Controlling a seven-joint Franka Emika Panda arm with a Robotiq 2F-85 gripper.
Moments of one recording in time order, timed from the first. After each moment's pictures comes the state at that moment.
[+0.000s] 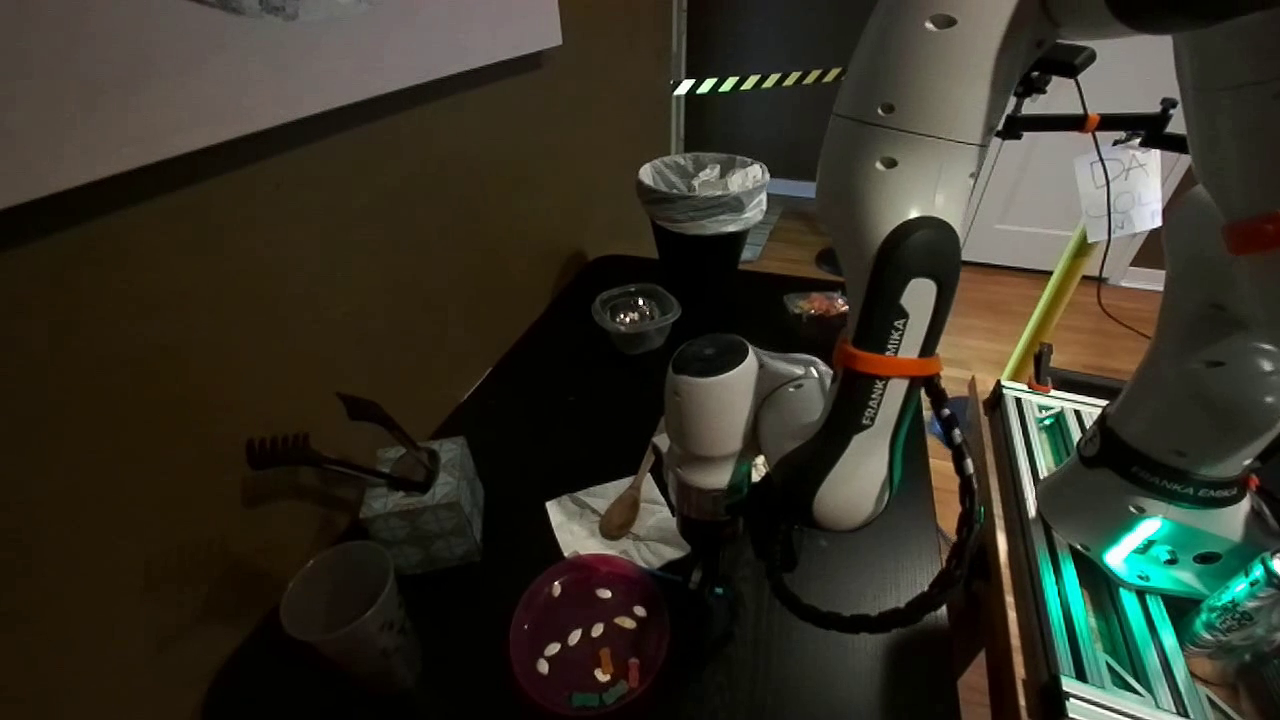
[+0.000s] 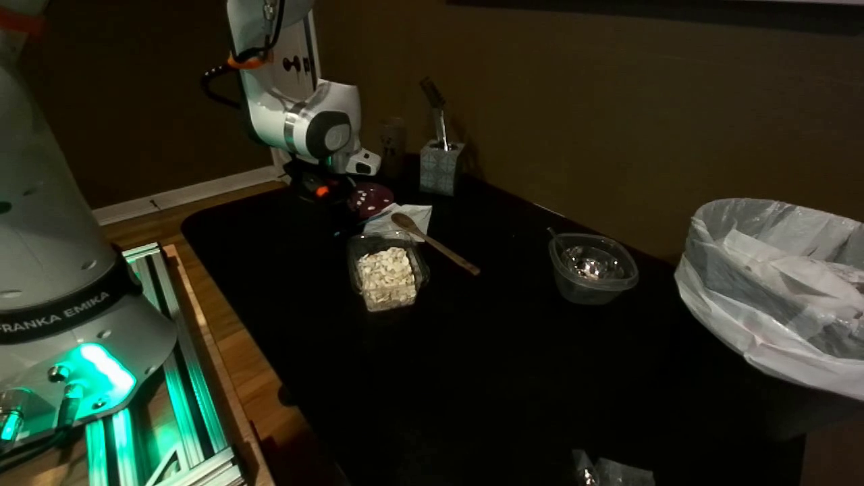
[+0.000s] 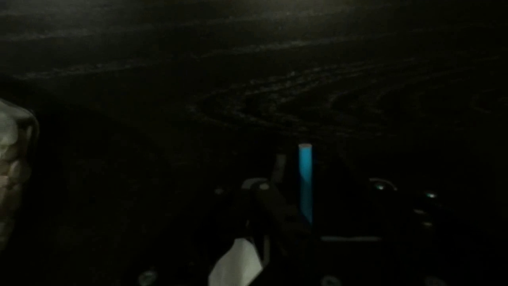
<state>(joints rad) 0.21 0.58 0.19 -2.37 -0.13 2.92 0.44</state>
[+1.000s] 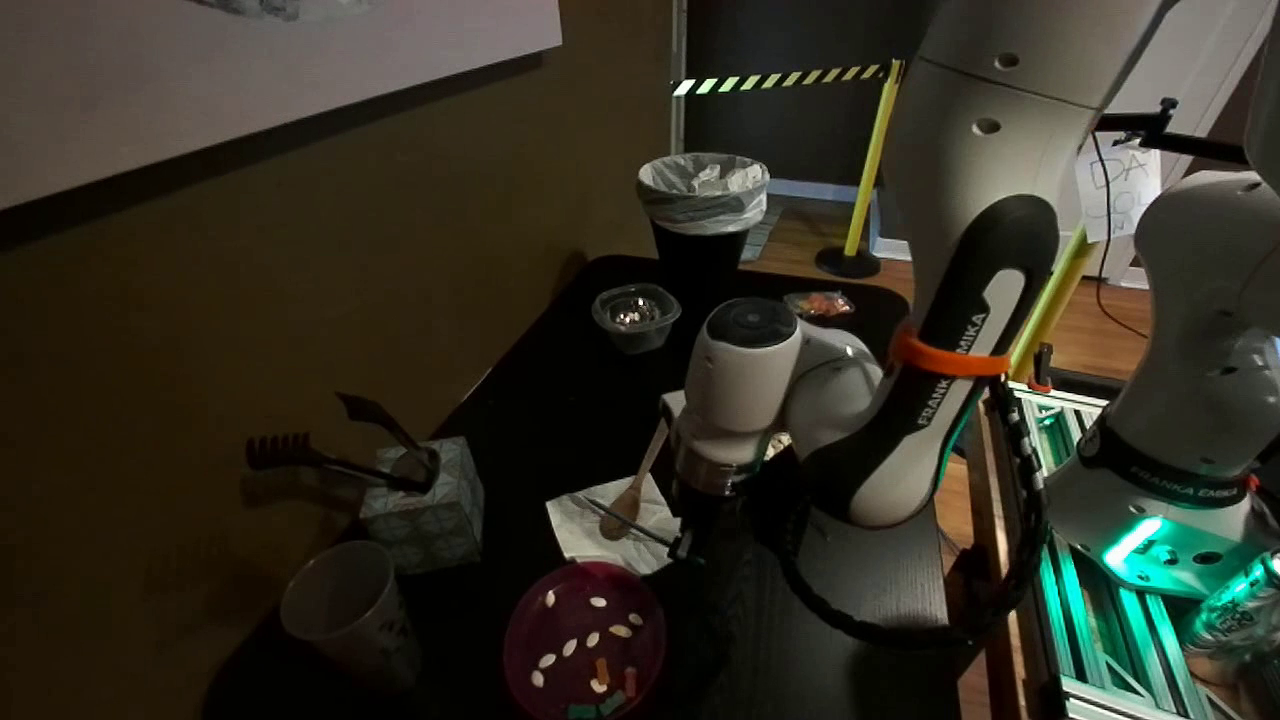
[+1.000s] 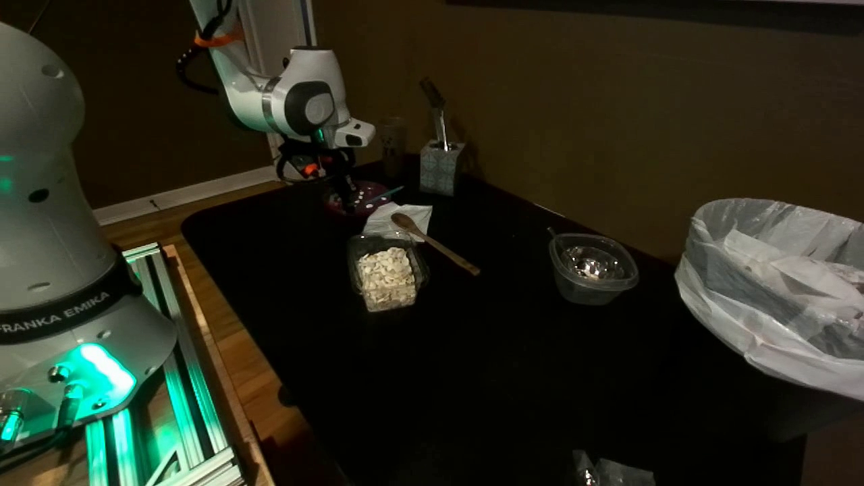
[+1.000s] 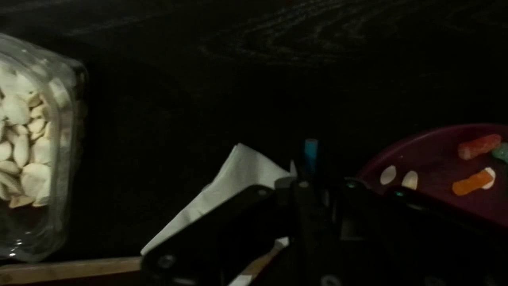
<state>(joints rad) 0.56 0.42 -0.11 -2.48 -0.04 3.02 0.54</state>
